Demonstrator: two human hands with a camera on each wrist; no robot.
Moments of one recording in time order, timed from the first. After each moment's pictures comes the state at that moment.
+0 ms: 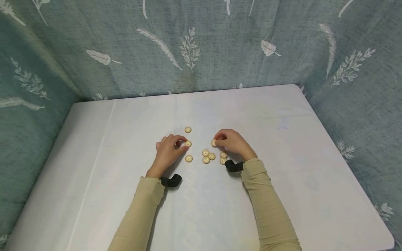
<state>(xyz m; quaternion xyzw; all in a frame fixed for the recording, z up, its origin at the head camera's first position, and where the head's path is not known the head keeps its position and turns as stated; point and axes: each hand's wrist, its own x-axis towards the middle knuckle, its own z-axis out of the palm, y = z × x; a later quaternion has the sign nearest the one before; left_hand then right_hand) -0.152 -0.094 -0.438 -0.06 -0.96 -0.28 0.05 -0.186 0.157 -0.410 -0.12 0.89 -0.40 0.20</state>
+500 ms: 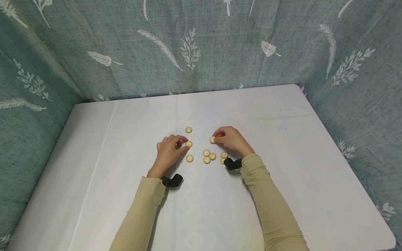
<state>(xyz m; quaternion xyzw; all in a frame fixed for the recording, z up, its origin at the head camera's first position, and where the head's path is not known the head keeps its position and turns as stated) -0.151 -0.093 -0.437 -0.06 -0.96 -0.28 0.04 -0.197 0.151 -0.409 -0.11 0.89 -0.40 0.19</state>
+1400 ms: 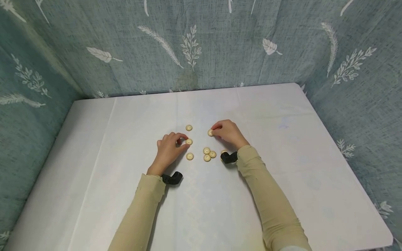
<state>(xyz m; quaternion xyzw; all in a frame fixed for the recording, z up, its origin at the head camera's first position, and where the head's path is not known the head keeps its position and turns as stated) -0.152 -0.093 -0.435 -0.05 -0.96 -0.28 0.03 -0.217 0.137 -0.410 -0.07 0.90 -0.40 0.18</state>
